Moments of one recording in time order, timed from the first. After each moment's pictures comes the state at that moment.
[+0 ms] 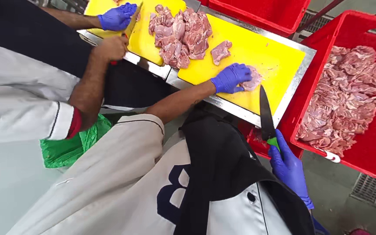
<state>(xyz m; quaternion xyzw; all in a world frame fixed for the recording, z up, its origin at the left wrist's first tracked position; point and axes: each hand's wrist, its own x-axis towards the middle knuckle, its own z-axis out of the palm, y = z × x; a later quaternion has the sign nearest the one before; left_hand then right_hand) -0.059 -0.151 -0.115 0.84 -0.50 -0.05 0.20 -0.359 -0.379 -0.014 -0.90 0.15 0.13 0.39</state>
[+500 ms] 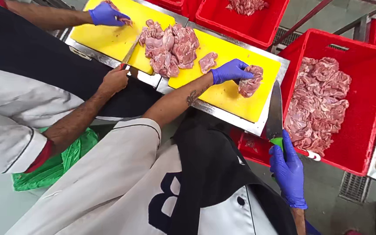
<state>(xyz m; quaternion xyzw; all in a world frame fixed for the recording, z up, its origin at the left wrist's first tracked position) -0.020 -0.185 -0.053 0.64 -0.24 -0.38 0.63 -0.356 -0.397 -0.008 -0.85 0.20 0.01 0.49</state>
